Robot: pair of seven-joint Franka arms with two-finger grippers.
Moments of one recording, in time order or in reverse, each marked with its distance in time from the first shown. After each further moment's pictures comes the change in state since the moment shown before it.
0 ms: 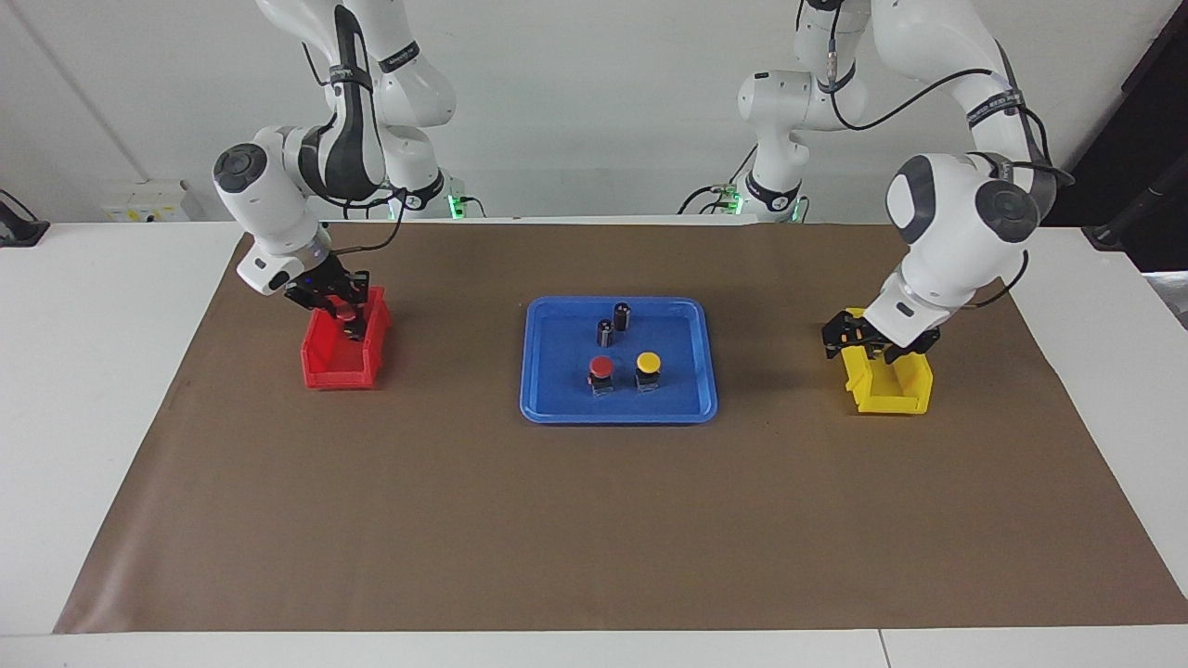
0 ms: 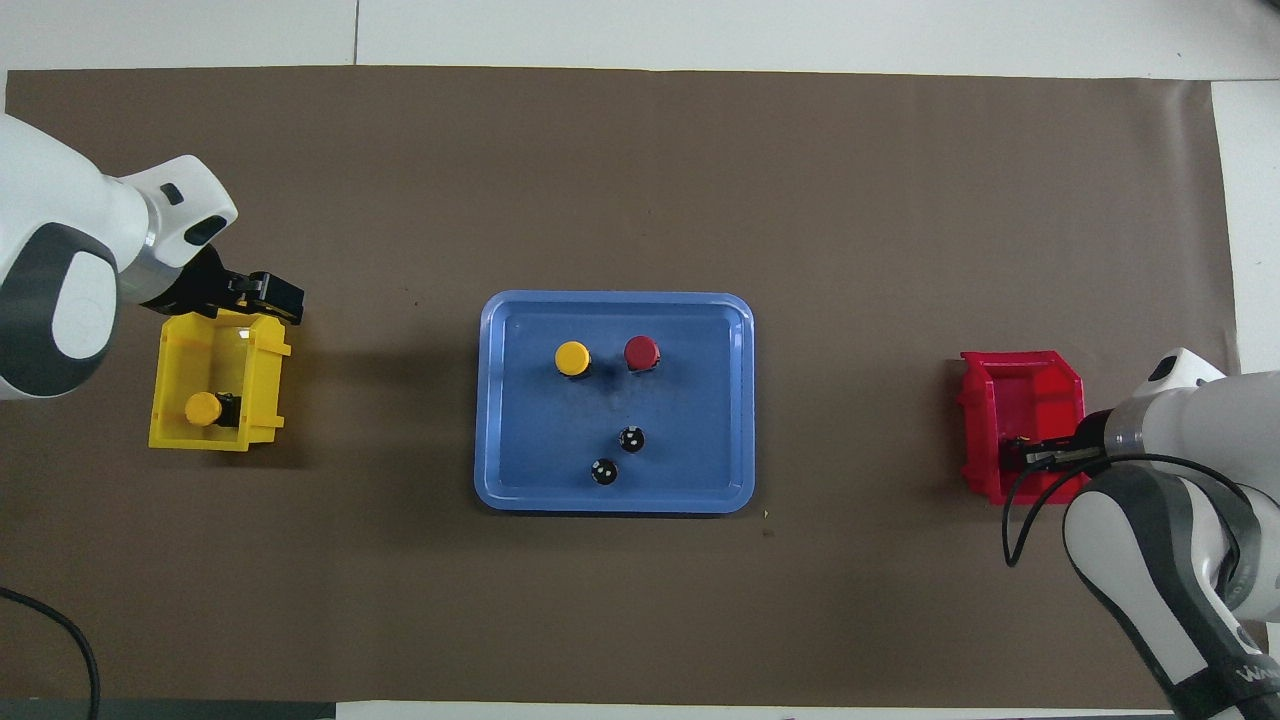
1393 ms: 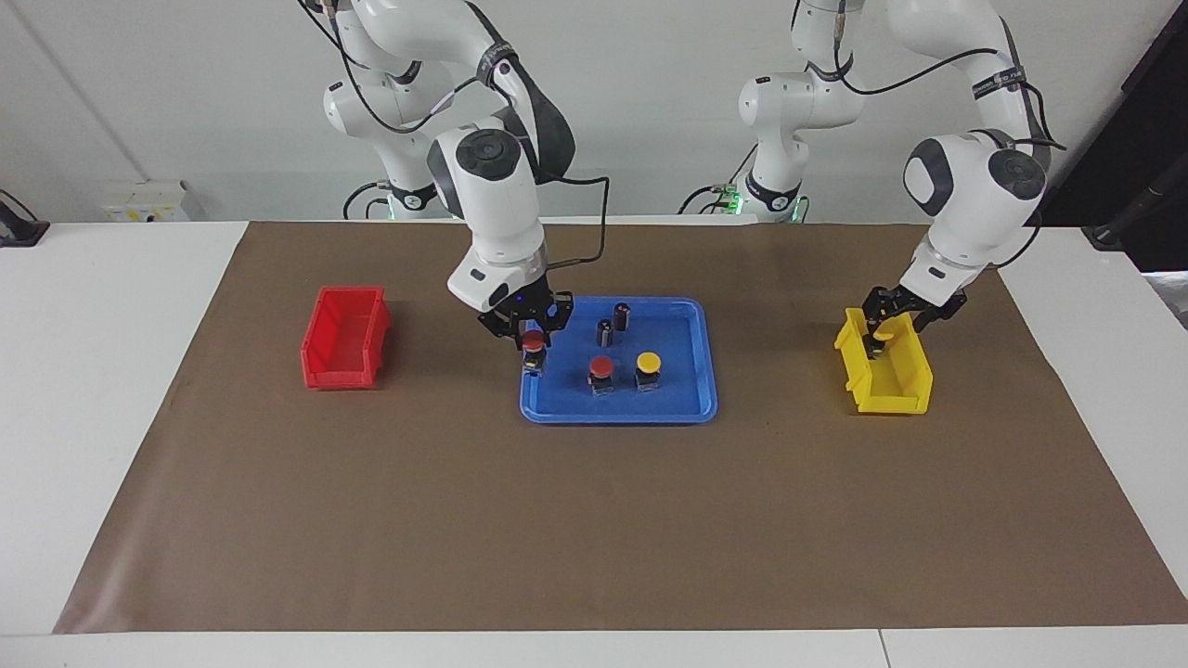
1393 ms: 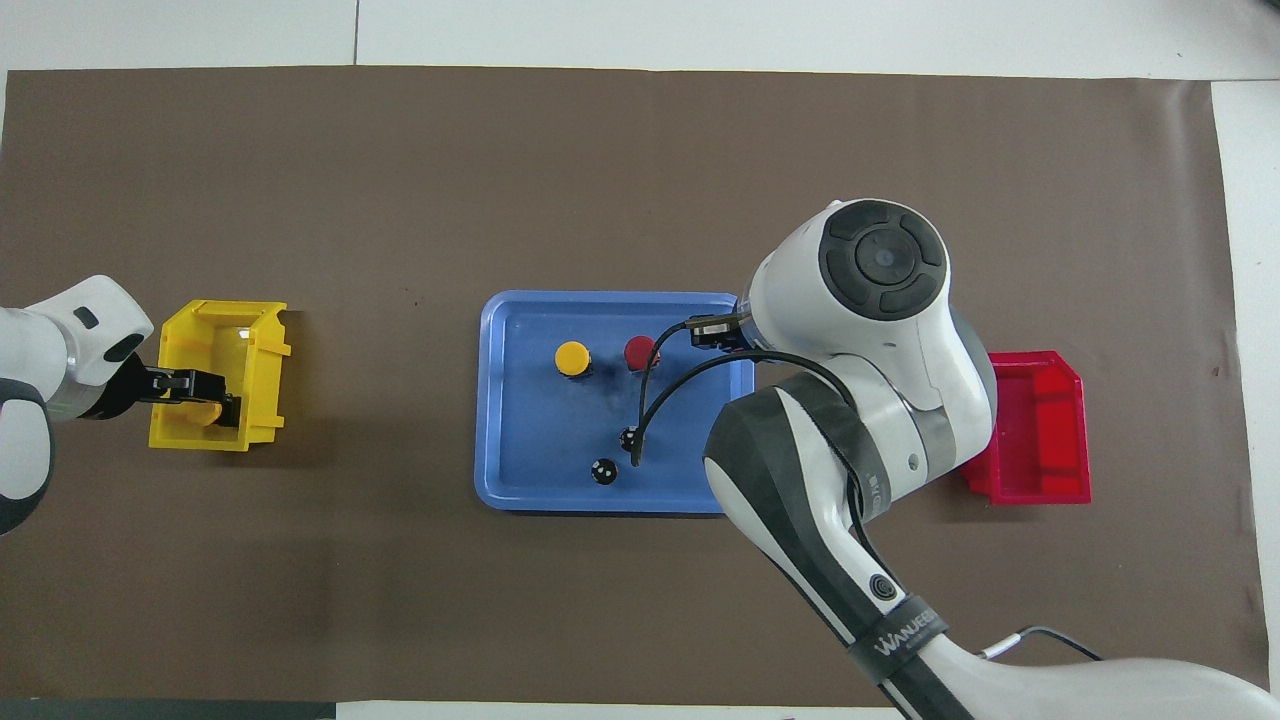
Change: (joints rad) left arm 0.124 -0.232 -0.004 -0.405 0.093 0.231 0.006; right arm 0.572 0.384 0.021 0.659 0.022 -0.121 0.626
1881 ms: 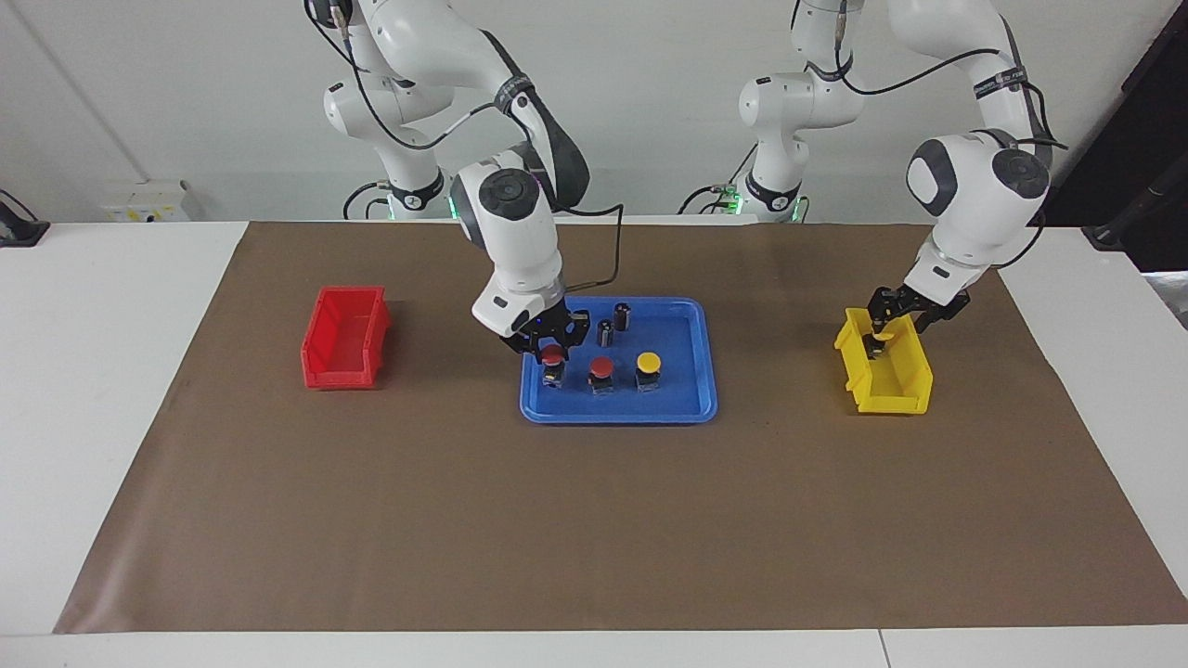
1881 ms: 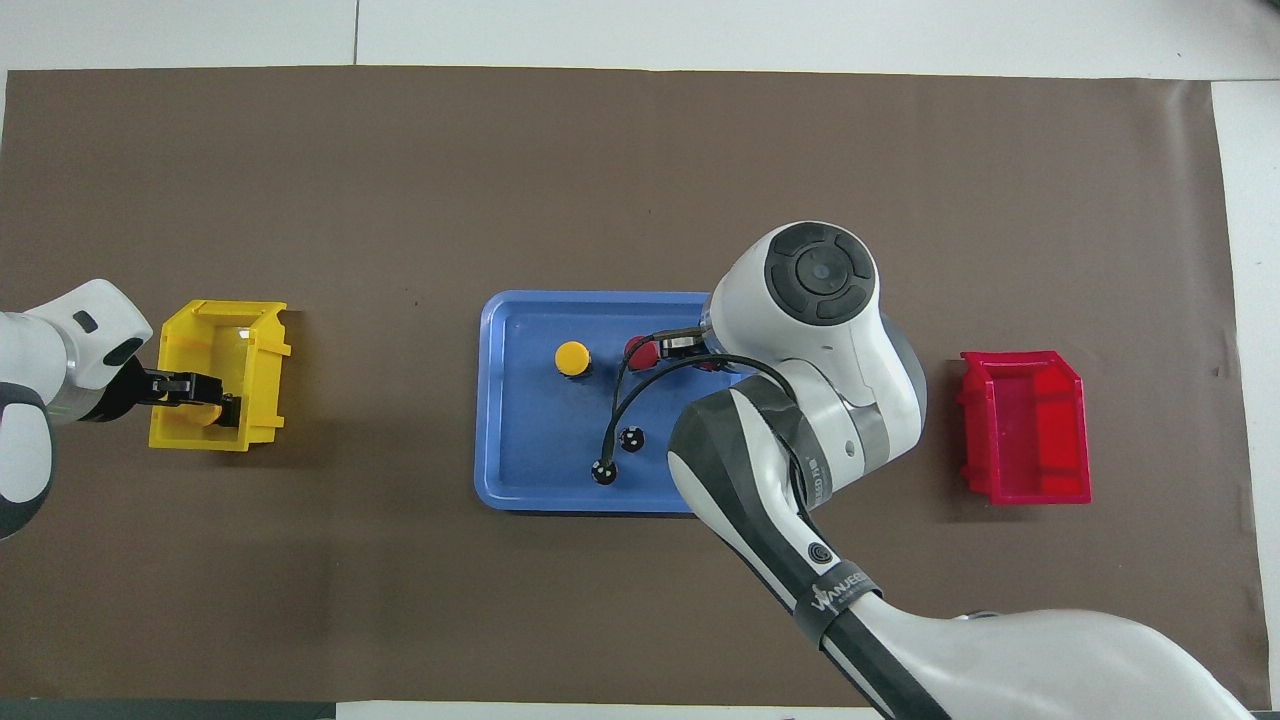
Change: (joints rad) left arm -0.002 -0.001 -0.016 -0.017 0.000 0.015 0.003; right arm 0.039 0.084 0.000 -0.017 0.046 0.060 0.000
